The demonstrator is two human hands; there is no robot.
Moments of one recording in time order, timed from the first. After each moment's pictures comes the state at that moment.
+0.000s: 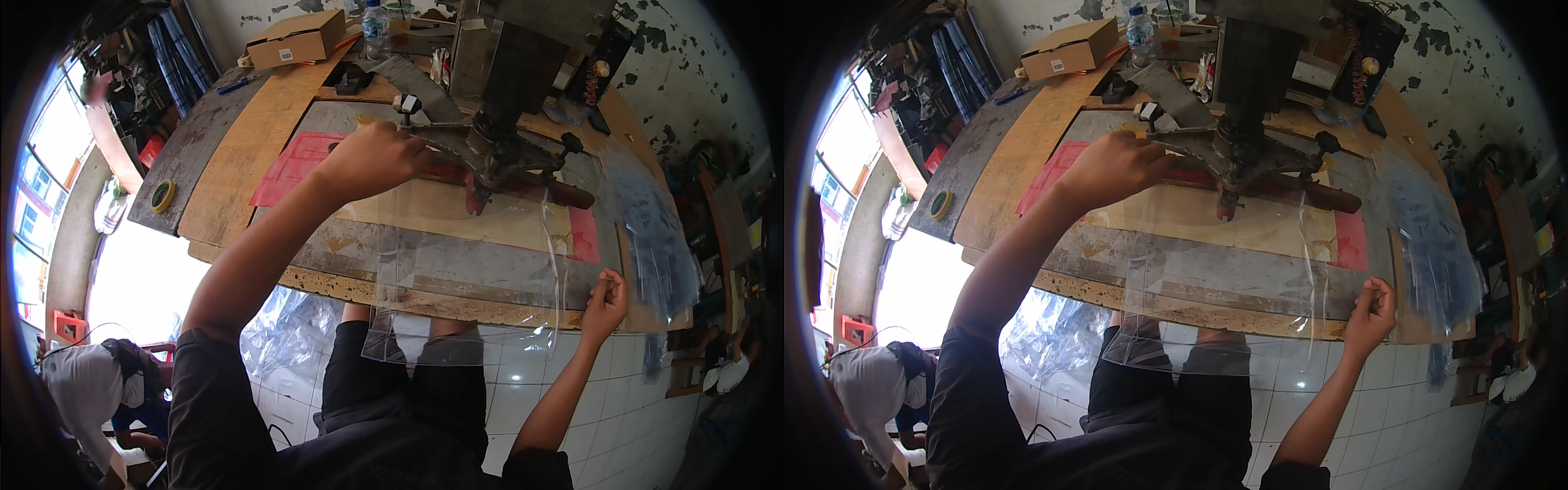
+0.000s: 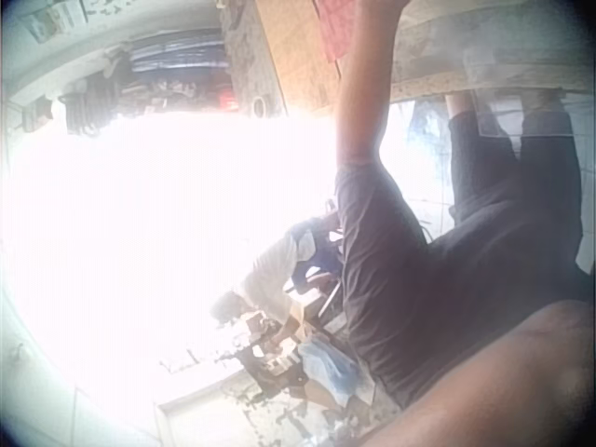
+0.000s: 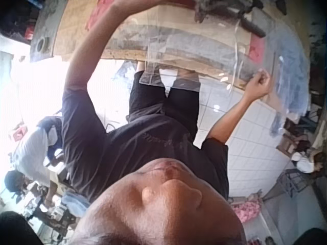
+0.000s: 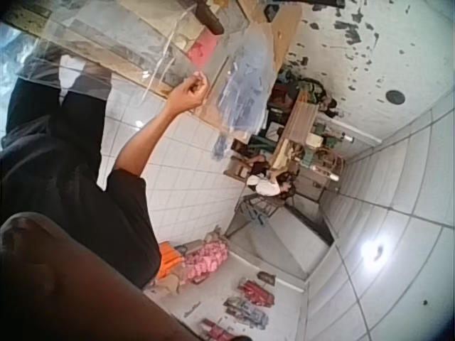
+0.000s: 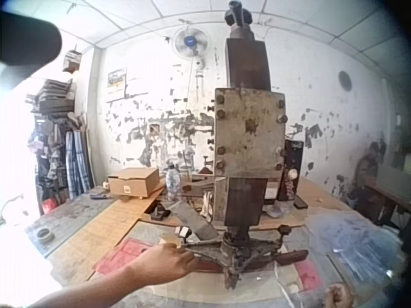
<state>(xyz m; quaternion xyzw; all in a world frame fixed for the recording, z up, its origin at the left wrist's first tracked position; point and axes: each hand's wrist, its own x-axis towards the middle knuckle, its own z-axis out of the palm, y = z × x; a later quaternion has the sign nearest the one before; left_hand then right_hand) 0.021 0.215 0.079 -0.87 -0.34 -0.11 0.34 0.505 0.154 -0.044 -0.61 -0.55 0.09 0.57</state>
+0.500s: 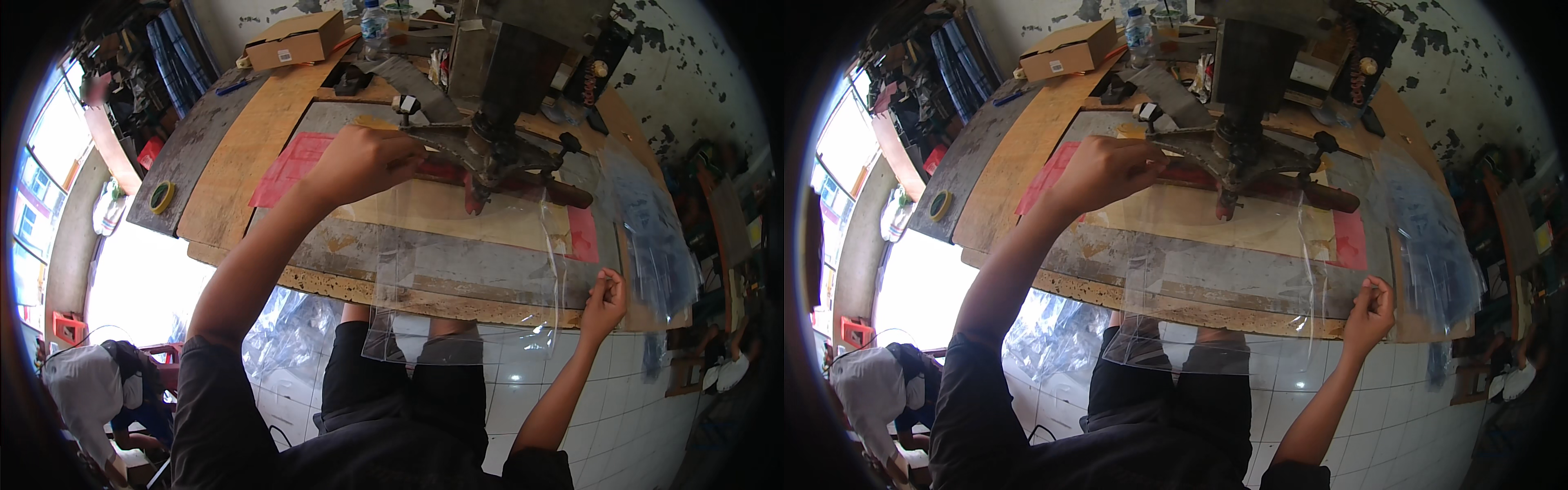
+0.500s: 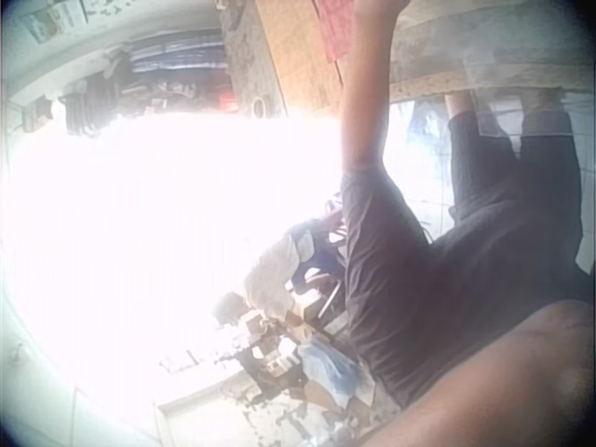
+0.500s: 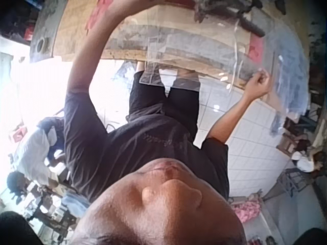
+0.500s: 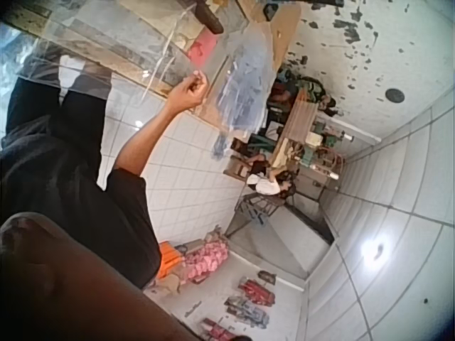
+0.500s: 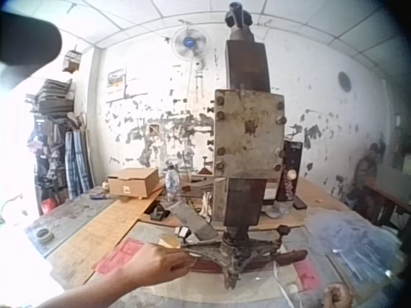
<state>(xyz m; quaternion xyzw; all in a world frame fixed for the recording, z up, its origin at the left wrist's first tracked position) 0.018 0.201 0.081 -0.84 -0.40 -0.34 0.13 0.509 0.155 -0.048 -0.60 -0.56 0.08 0.57</state>
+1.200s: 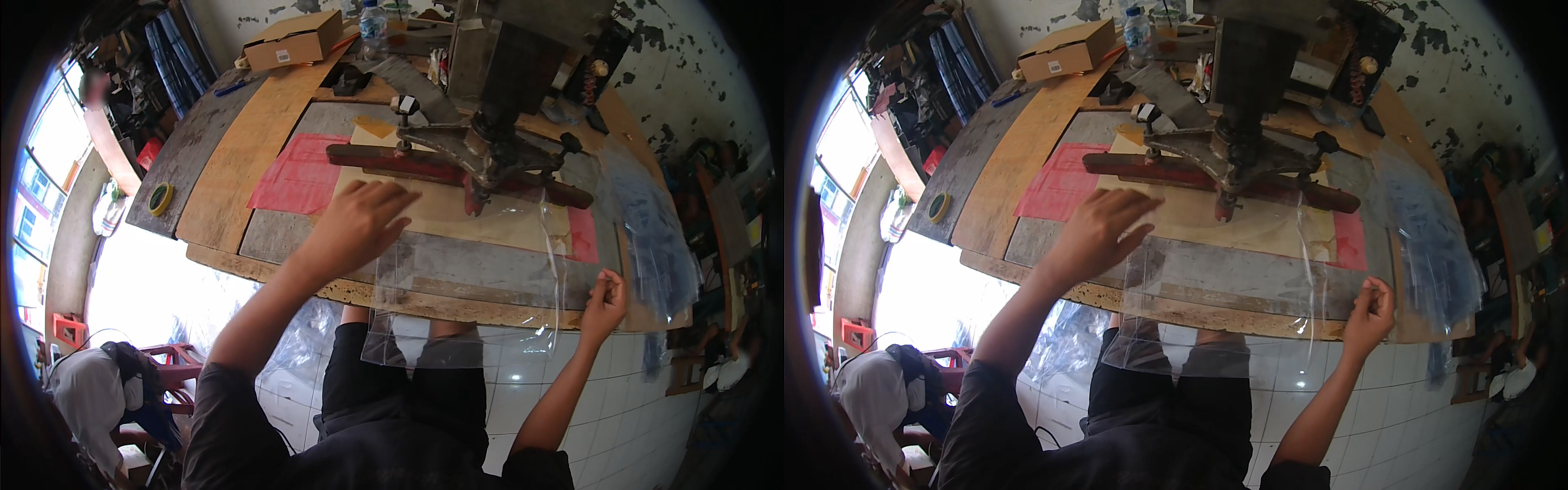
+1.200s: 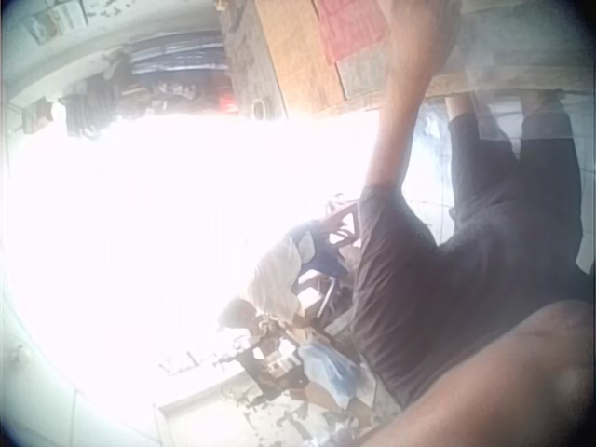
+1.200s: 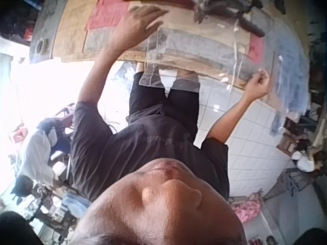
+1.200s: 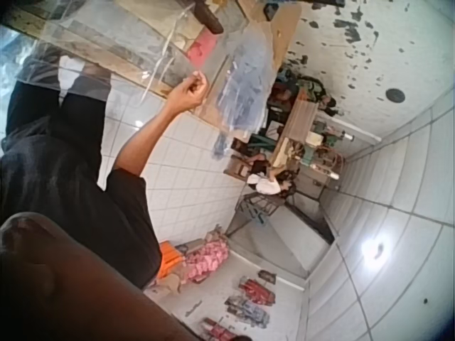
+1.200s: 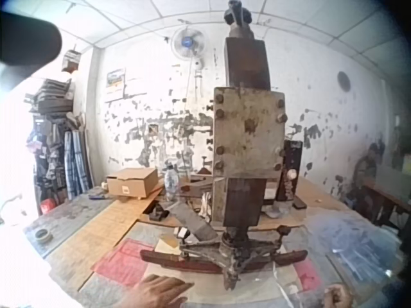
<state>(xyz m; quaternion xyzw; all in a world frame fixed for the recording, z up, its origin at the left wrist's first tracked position) 0.040 0.128 0.047 -0.82 -0.46 -0.32 0.10 0.502 0.153 -0.042 -0.62 -0.54 0.08 0.56</state>
